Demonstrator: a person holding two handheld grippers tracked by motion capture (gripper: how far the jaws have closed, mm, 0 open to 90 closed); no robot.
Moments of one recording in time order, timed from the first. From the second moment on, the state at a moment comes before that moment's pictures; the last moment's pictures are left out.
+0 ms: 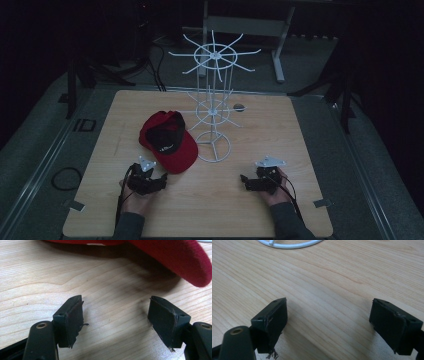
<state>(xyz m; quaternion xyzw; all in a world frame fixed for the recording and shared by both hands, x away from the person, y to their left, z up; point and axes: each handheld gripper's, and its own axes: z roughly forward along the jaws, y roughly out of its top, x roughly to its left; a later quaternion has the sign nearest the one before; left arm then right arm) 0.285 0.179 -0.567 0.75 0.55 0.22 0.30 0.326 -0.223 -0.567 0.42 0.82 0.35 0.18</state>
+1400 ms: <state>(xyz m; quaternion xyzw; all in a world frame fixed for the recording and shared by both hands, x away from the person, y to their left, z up) 0.296 0.168 -0.543 0.73 0.55 0.12 0.40 0.326 -0.223 -0.567 0.42 0.82 0.35 0.18</state>
